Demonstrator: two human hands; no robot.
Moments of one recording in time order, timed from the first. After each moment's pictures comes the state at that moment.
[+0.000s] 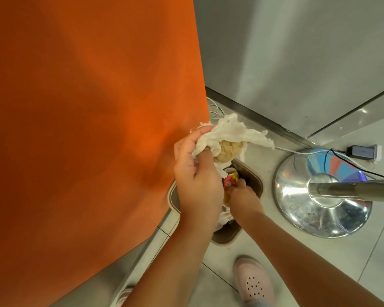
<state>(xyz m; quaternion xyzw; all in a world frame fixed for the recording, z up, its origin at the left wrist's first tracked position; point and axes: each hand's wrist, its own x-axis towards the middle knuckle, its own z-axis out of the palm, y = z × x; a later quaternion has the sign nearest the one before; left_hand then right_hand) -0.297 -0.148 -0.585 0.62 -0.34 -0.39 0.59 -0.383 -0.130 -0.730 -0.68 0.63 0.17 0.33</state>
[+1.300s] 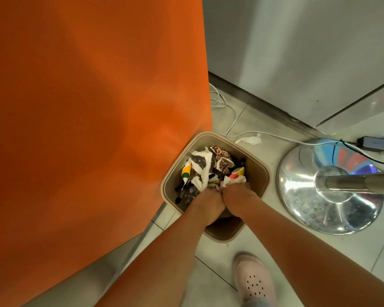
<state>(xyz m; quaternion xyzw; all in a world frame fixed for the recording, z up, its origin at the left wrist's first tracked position) -0.273 -0.107 -0.797 0.42 -0.84 -0.25 -0.25 -0.369 -0.130 -0.769 -0.72 0.50 0.37 0.31</state>
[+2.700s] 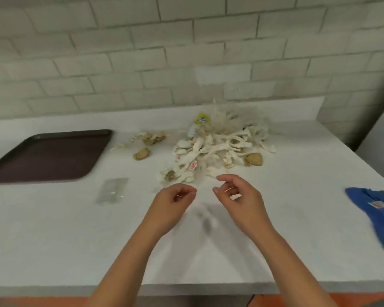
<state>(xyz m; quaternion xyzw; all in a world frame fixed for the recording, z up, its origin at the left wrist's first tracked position) 0.046 0.166 -0.018 0.82 -0.22 -0.17 0.51 -0.044 0.013 -0.040 -0.78 0.19 -0.24 0.54</state>
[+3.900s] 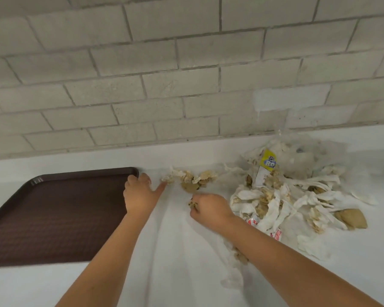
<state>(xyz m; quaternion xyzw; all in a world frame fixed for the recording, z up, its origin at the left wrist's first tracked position) 0.436 0.213 -0.071 0.96 -0.13 0.11 0.21 0.310 0.064 -0.082 -0.99 0.07 -0.05 0.15</state>
